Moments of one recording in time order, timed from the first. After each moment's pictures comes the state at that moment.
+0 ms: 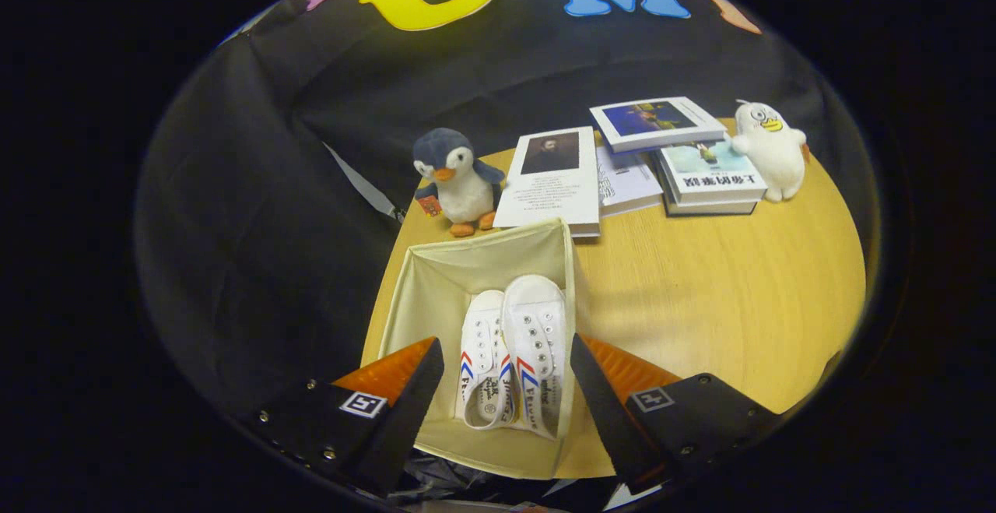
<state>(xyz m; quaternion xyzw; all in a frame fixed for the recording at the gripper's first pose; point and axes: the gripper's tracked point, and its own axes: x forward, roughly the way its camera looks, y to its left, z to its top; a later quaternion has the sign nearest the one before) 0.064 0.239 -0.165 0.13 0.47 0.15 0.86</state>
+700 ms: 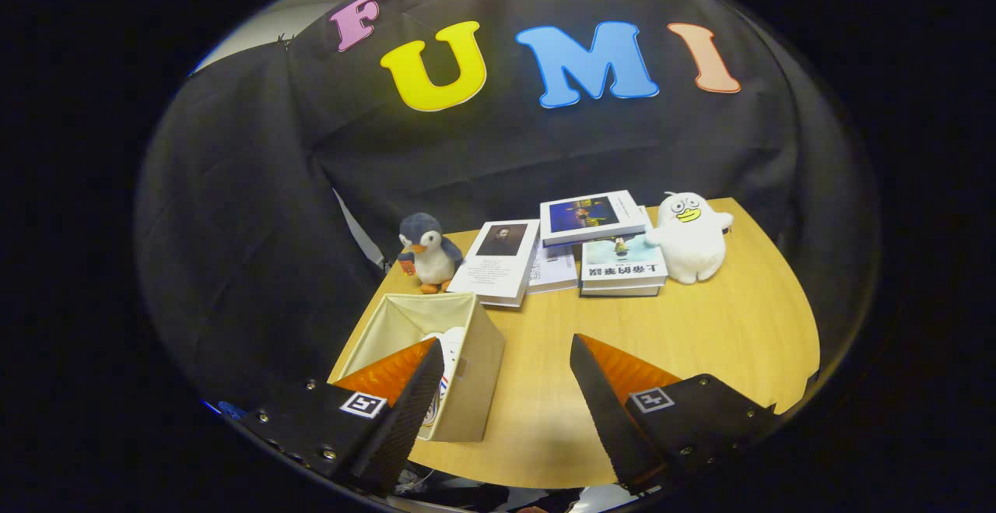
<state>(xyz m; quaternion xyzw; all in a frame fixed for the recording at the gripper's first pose) 0.045 0.076 -0.080 0.10 0.35 0.12 0.93</state>
